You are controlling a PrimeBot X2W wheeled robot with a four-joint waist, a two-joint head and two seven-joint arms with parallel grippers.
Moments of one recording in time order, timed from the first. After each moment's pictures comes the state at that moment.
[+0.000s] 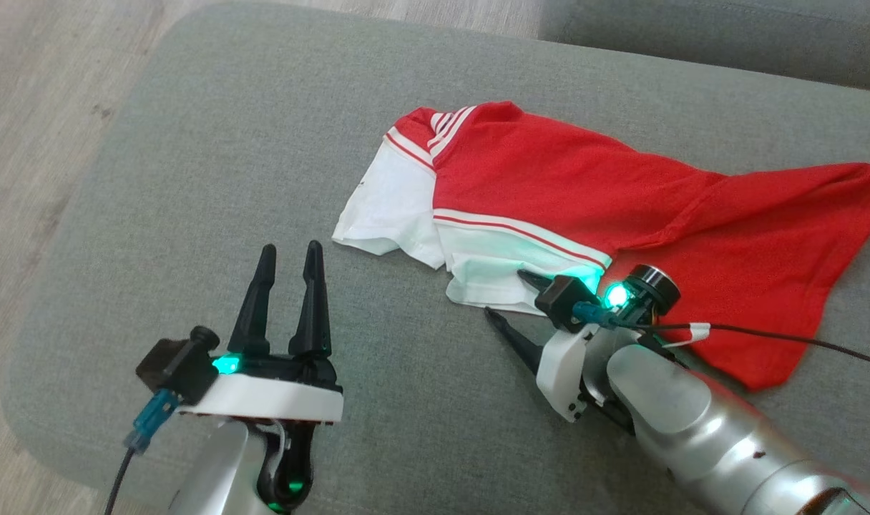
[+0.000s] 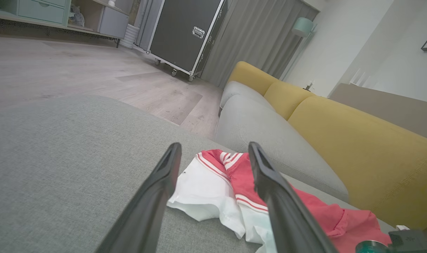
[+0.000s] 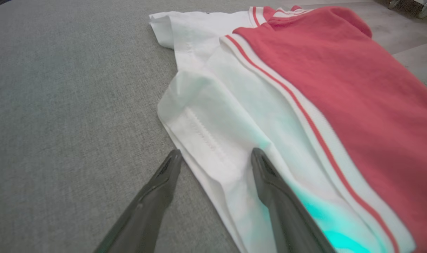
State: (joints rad) left arm -0.21 0.05 -0.30 0.27 -0.58 -0.13 -0.26; right arm -0.69 -0.09 0.96 1.06 0.27 0.13 -0.22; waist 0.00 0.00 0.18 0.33
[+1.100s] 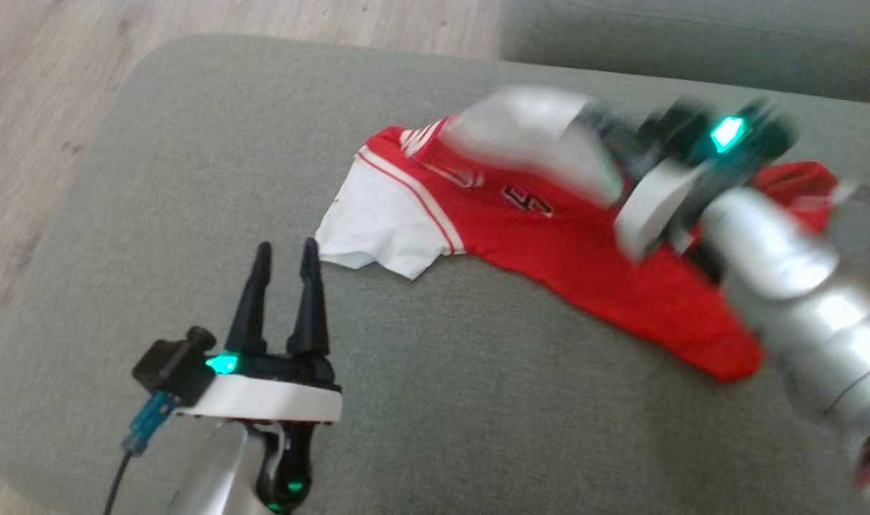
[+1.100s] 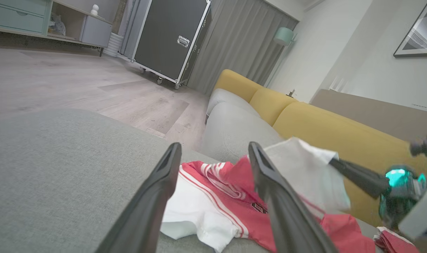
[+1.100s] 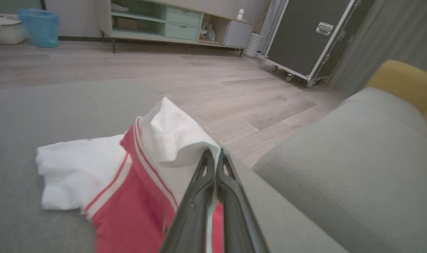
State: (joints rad) left arm -0.20 0.05 -0.27 0.25 -0.56 -0.13 -0.26; right arm -0.89 -0.25 0.91 0.92 0.41 0.13 -0.25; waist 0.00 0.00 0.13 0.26
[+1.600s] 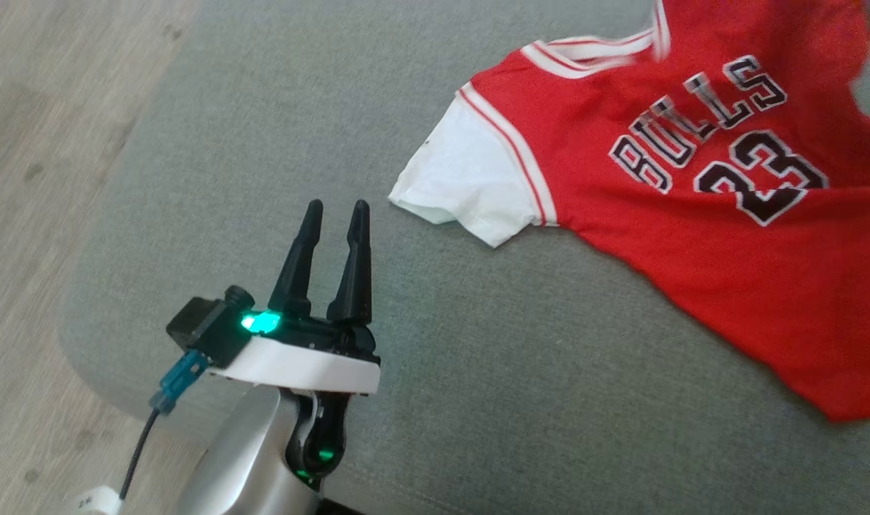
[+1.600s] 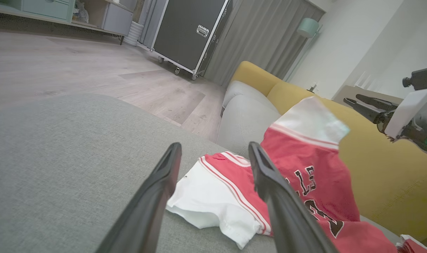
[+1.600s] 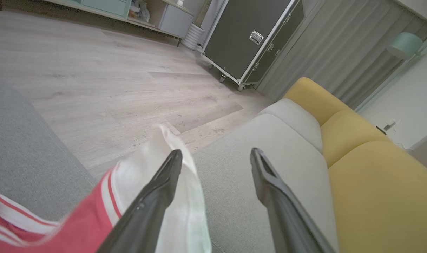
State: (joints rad) left arm -0.30 0.04 -0.42 0.24 -0.65 -0.13 -0.26; right arm -1.43 -0.46 0.80 1.23 0.20 0.13 -0.14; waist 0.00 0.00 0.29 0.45
